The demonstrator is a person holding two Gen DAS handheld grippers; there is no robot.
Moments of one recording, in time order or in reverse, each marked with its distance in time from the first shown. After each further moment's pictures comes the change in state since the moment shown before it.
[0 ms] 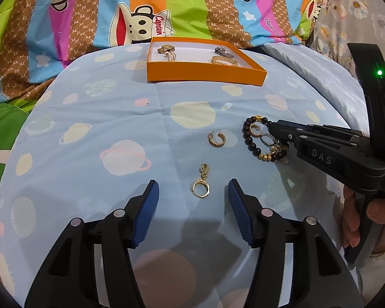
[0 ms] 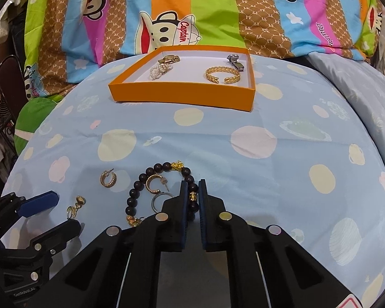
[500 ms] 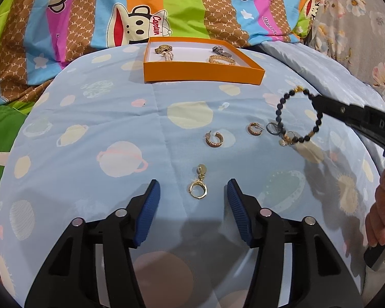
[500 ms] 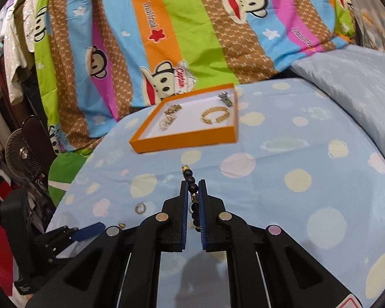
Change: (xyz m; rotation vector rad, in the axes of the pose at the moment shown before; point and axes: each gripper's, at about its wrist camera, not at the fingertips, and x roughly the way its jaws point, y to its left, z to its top) left arm 0.001 -0.004 0.001 0.016 0.003 0.000; right arm -0.057 -0.043 -0.010 0.212 -0.154 0.147
